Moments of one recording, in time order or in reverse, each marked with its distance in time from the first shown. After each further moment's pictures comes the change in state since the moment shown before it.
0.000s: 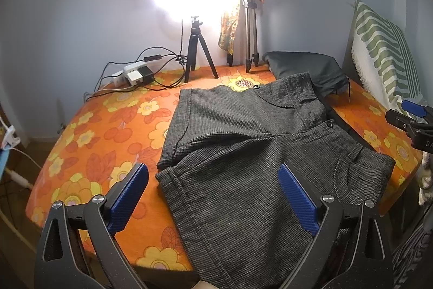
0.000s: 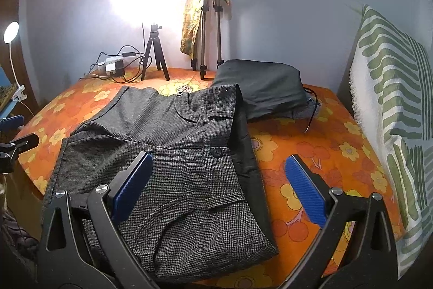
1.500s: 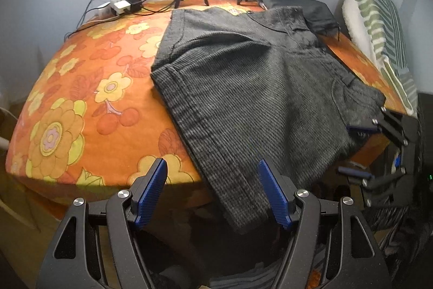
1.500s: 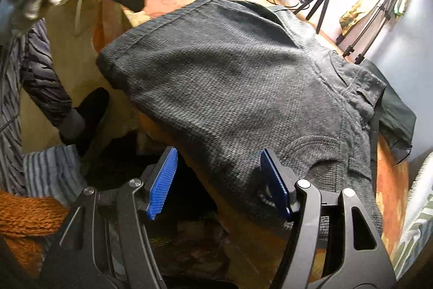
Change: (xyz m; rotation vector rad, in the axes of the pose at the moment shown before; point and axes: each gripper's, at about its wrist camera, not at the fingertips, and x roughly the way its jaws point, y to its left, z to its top) left arm 0.003 0.033 -0.078 -0.004 0.300 -0.142; right arm 0.013 0.145 -0.138 -0.699 0.240 0.349
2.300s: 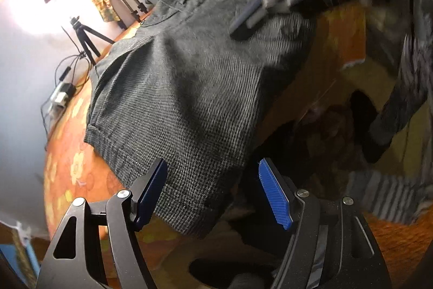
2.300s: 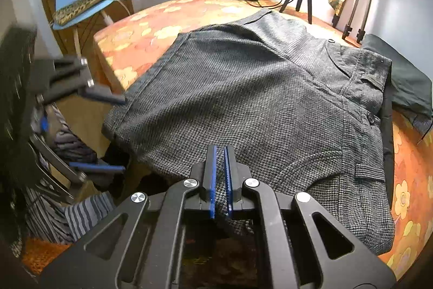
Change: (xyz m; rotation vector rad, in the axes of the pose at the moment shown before) left arm 0.032 -0.106 -0.043 0.680 -0.010 0.089; right arm -0.015 -0.056 0.034 0.262 -0.058 0.175
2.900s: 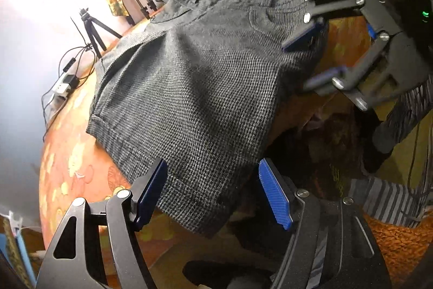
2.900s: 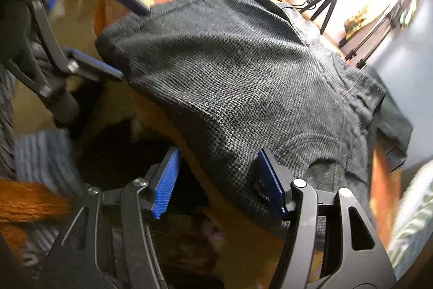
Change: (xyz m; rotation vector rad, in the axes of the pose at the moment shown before) left arm -0.003 0.013 -0.008 -0.080 -0.042 -0.020; right arm 0.028 0.045 -0.052 -0.341 0.100 -0.210
